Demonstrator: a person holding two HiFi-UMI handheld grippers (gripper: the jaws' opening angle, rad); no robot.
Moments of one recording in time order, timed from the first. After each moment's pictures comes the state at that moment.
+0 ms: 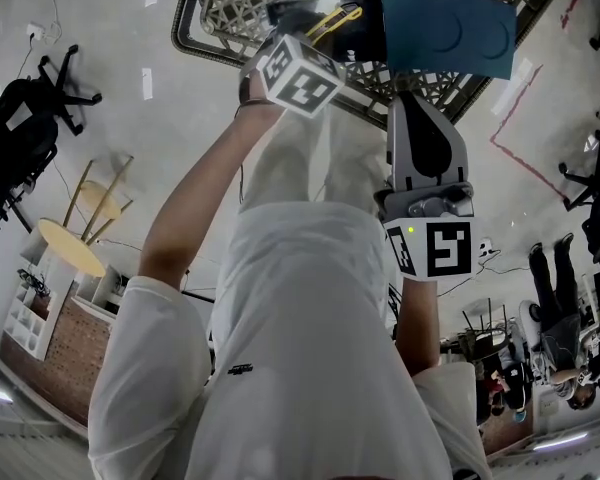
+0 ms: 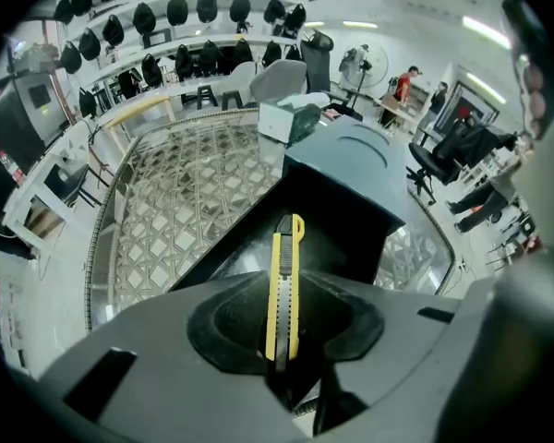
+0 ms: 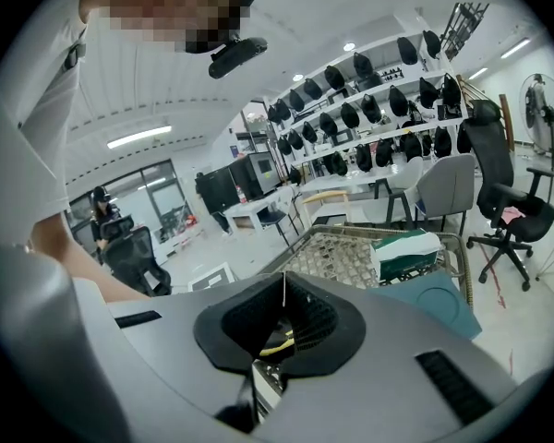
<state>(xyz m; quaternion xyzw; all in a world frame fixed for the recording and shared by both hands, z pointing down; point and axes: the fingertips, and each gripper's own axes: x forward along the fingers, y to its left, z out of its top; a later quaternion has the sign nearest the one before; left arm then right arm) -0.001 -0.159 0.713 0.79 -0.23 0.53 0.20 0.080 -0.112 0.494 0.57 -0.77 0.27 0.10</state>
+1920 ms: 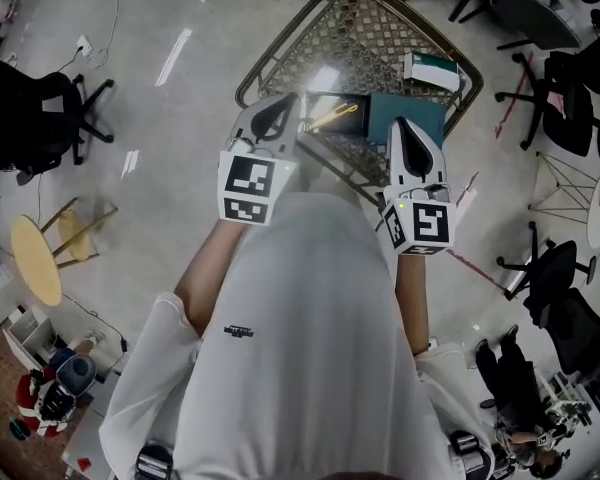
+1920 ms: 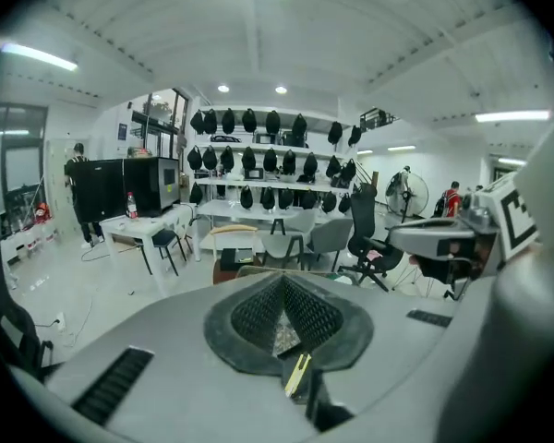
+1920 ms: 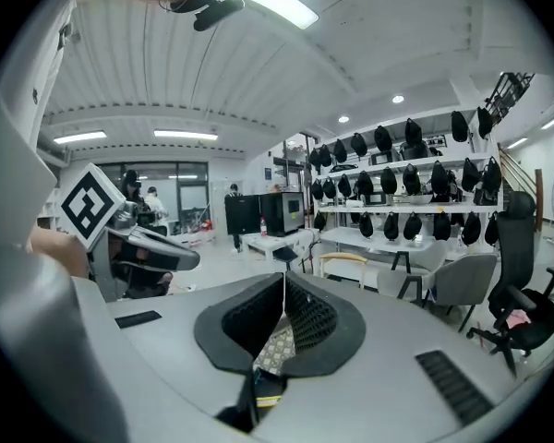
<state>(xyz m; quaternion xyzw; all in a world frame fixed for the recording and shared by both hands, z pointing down) -0.100 -0.147 0.321 0.85 -0.47 0.18 0.15 0.055 -0.122 0.297 0.55 -0.82 0.09 0.10</state>
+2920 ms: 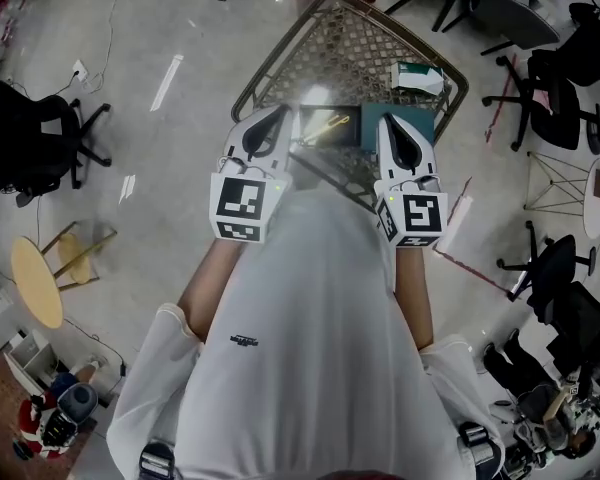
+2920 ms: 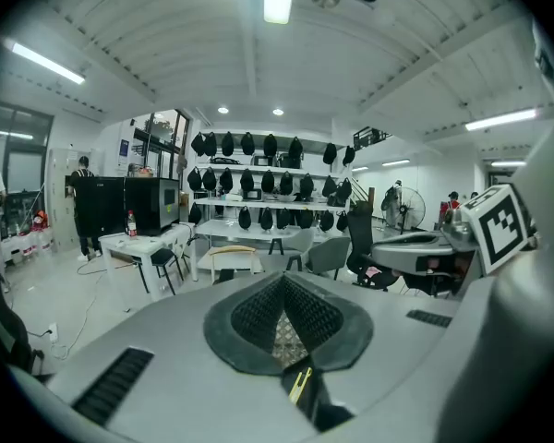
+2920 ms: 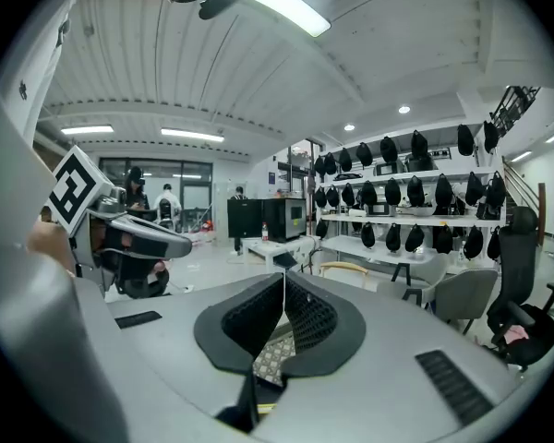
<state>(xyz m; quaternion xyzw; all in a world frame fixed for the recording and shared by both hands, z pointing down) -0.106 -0.132 0.279 0.86 -0.48 0.13 0.11 0.043 -0.124 0.279 0.55 -0.83 0.05 0.10</state>
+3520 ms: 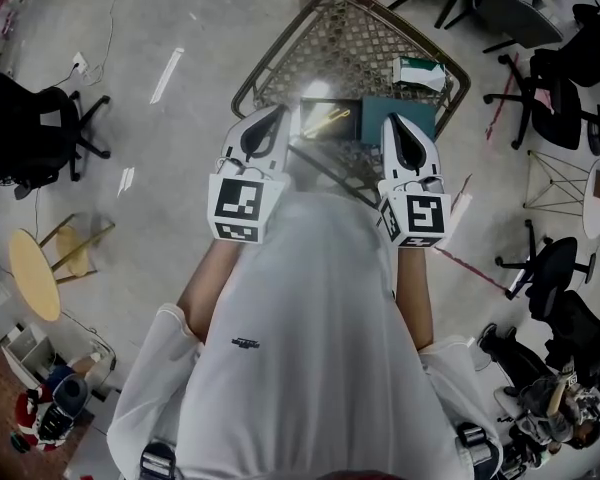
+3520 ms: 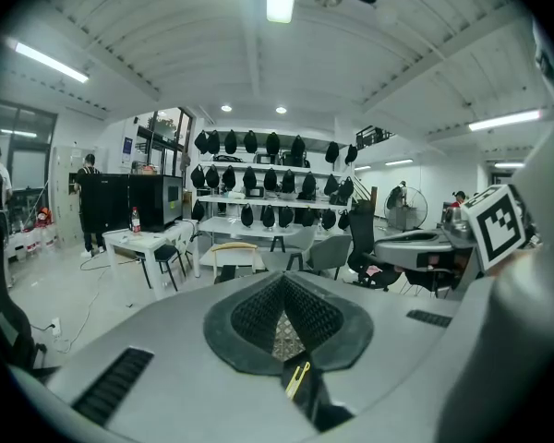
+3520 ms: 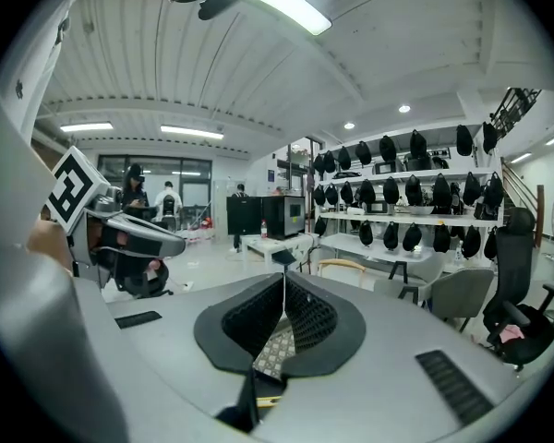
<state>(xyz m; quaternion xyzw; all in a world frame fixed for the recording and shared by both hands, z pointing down) -0.108 -0.120 0.285 0.86 -0.48 0.13 0.12 0.052 -0.115 0.283 0.55 -0.82 0.06 0.11</state>
